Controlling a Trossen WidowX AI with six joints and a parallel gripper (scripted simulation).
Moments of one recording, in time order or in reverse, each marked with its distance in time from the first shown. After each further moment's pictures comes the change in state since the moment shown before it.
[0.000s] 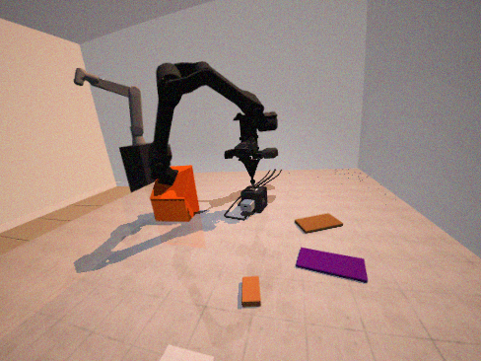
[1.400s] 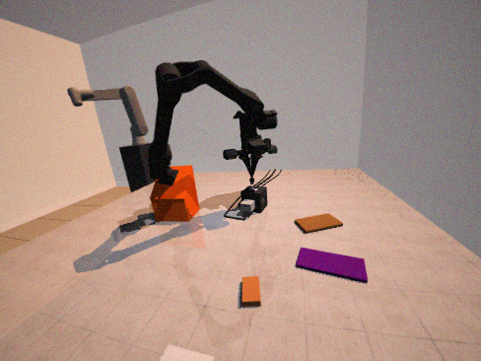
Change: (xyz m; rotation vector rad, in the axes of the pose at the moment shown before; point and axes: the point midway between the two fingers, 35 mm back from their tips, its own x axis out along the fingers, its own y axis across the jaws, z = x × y) arm -0.006 0.000 0.000 -0.709 -0.001 -0.001
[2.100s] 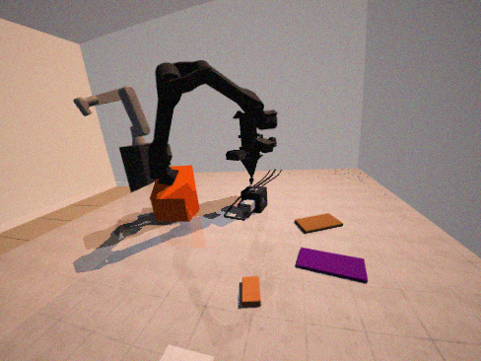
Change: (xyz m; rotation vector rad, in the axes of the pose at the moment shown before) arm 0.000 0.000 0.000 -0.550 0.000 0.000
